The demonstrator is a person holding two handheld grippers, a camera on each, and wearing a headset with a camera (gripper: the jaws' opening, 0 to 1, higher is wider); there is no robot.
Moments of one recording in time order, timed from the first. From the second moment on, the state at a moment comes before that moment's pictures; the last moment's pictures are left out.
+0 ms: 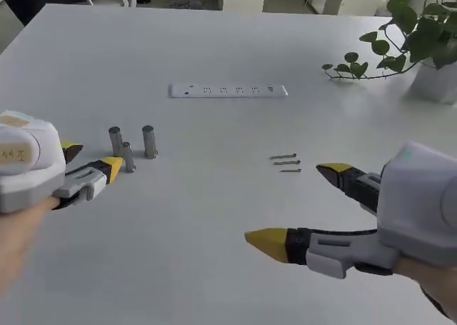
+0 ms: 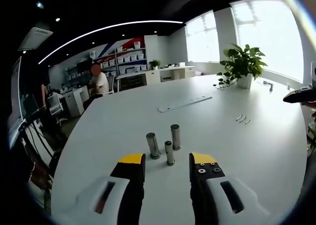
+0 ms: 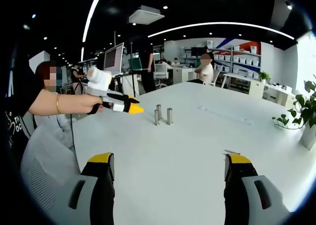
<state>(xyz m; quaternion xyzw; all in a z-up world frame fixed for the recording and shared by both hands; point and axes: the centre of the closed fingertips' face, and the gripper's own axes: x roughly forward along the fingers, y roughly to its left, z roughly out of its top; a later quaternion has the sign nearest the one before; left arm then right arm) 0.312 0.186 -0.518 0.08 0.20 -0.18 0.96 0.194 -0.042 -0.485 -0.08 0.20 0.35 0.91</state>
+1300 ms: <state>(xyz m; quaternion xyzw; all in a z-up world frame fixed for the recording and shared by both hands) 0.369 0.169 -0.574 0.10 0.23 -0.22 0.94 0.205 -0.039 -0.500 -0.08 0.22 0.35 0.90</state>
